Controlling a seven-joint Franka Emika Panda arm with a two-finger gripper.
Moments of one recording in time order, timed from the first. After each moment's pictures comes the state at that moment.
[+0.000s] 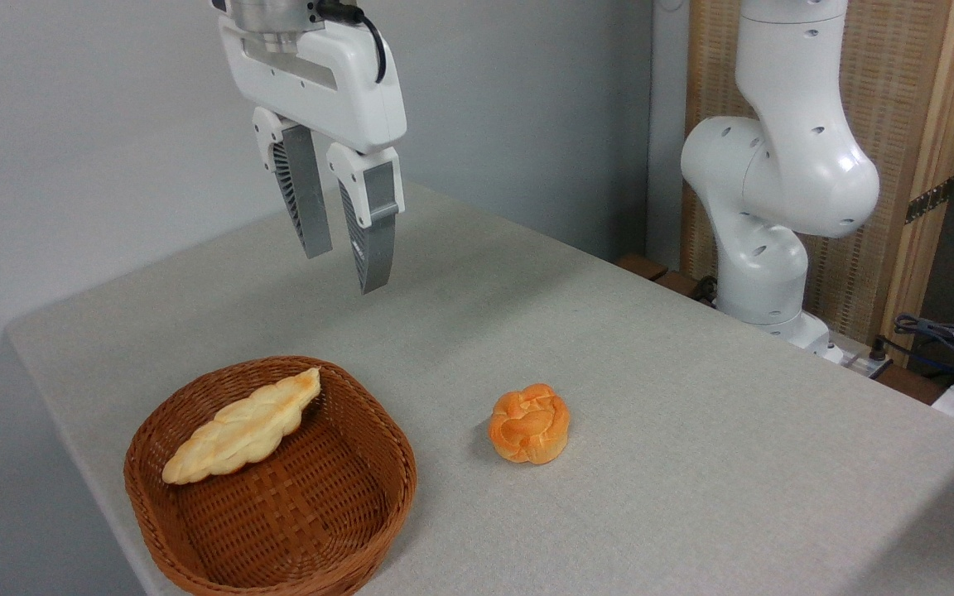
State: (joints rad) arm -0.08 -0.01 -0.02 -1.56 -0.04 1.61 0.67
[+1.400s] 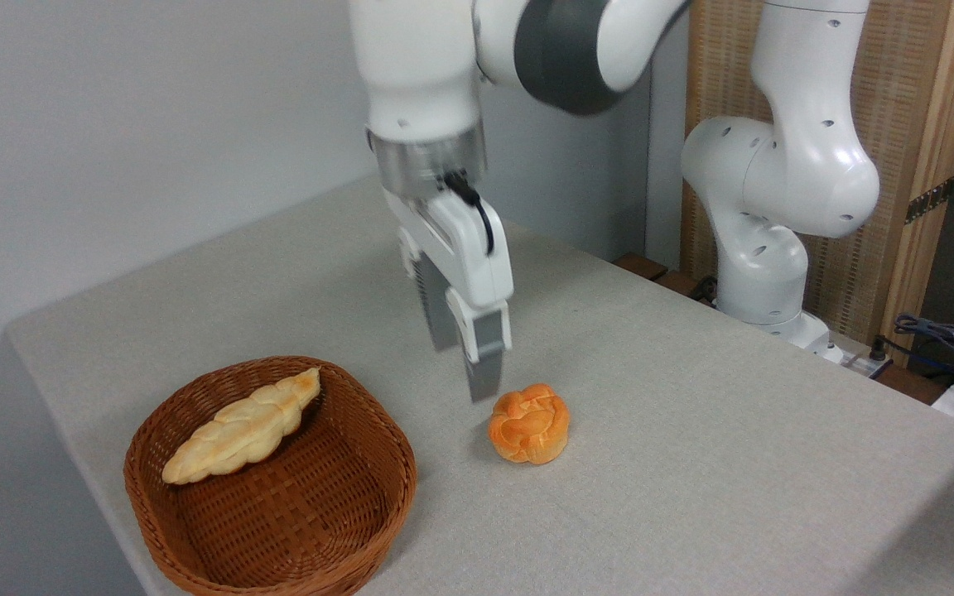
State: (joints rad) arm -0.08 -0.22 0.07 -2.14 -0.02 1.91 1.05
